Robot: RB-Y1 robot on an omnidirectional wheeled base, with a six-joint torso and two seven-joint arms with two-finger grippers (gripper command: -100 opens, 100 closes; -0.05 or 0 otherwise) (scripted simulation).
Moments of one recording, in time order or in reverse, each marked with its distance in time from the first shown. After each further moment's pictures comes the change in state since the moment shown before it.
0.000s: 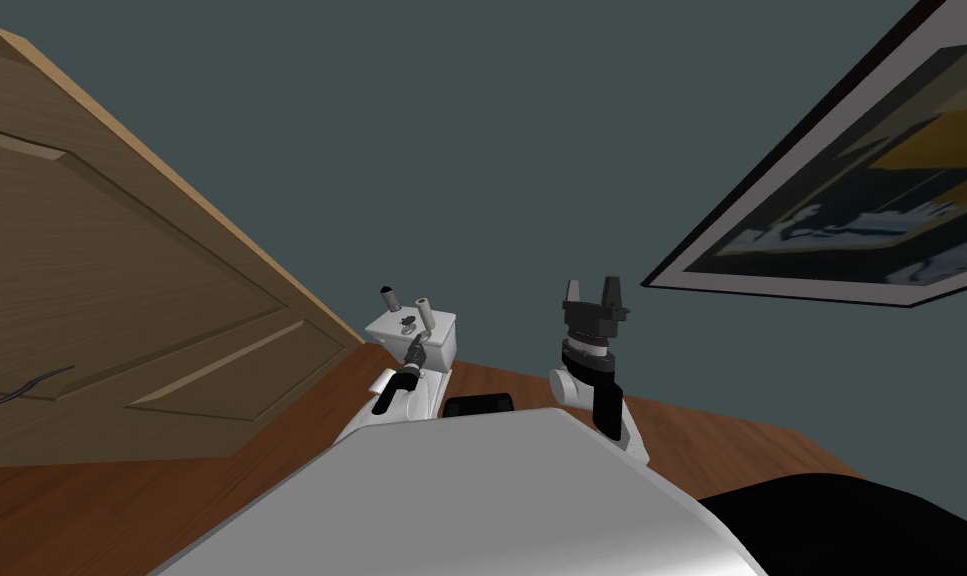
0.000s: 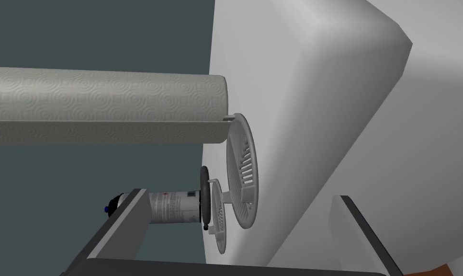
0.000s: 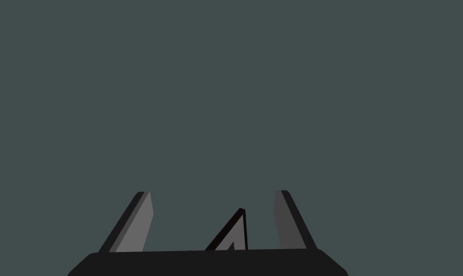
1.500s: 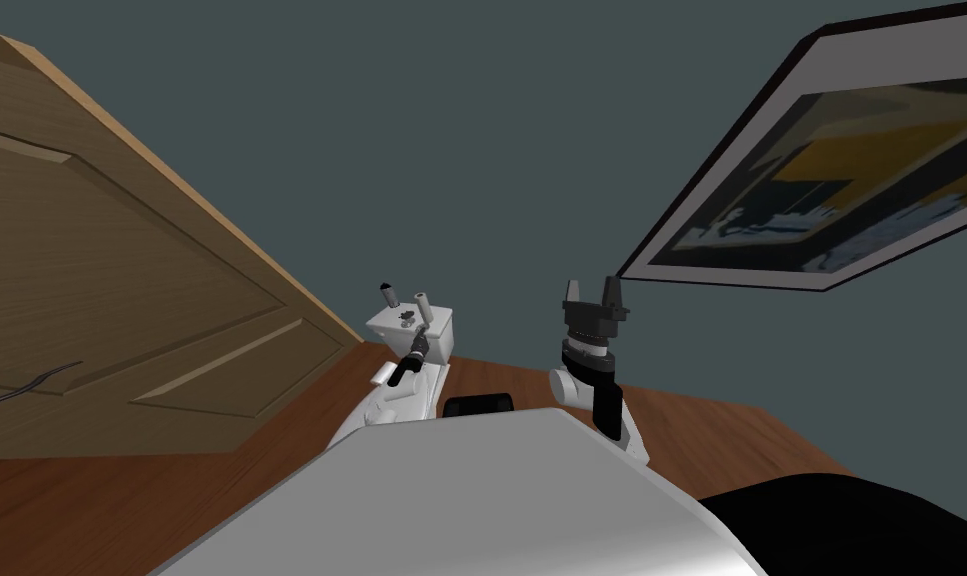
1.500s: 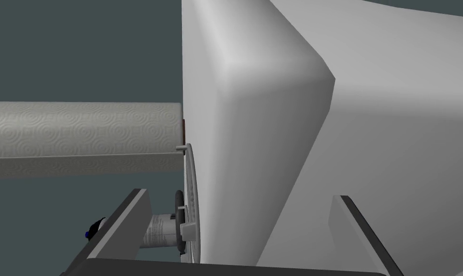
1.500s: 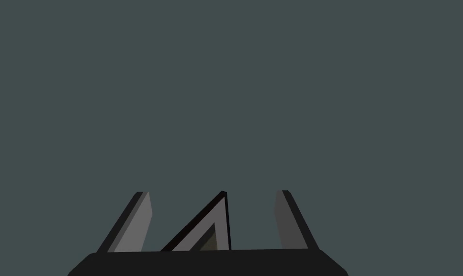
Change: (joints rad) left arm -0.287 0.105 0.035 0.381 0.023 -0.095 0.058; right arm 0.000 0.000 0.000 0.000 0.000 0.000 0.000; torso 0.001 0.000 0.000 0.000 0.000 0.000
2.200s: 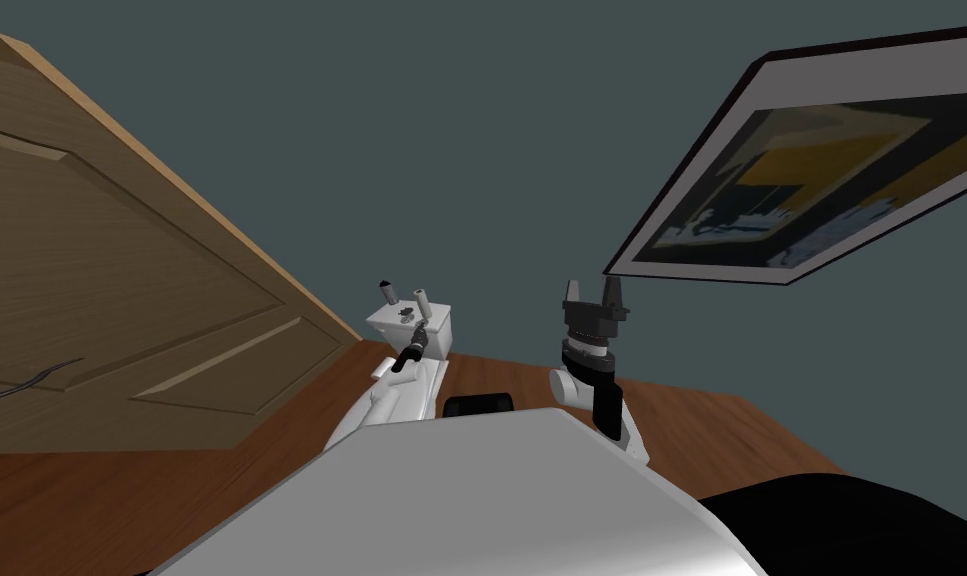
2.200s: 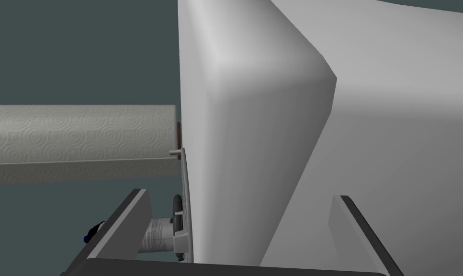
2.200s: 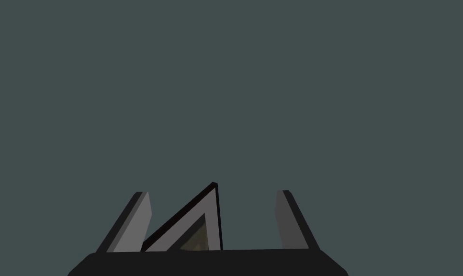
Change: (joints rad) left arm -0.177 0.059 0.027 0.224 0.010 -0.058 0.032; right arm 0.000 0.000 0.000 0.000 0.000 0.000 0.000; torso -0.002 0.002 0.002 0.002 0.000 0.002
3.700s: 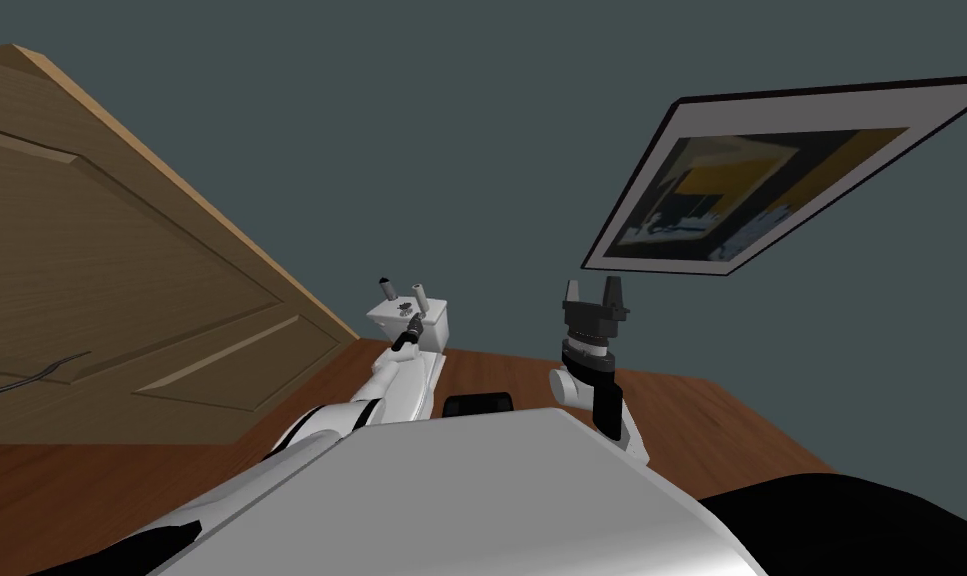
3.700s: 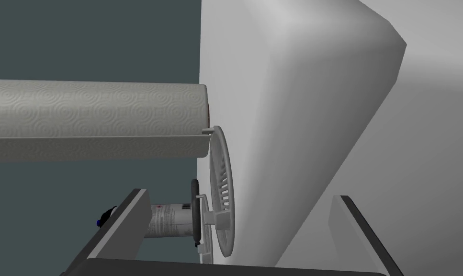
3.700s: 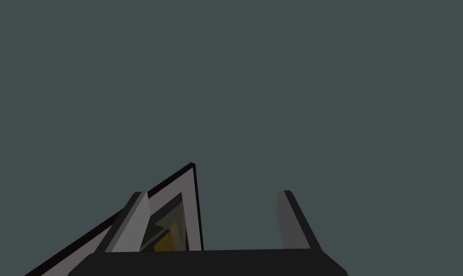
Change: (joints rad) left arm -0.322 0.118 0.044 0.427 0.024 -0.095 0.063; right arm 0.000 0.000 0.000 0.000 0.000 0.000 0.000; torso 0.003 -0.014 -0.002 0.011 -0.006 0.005
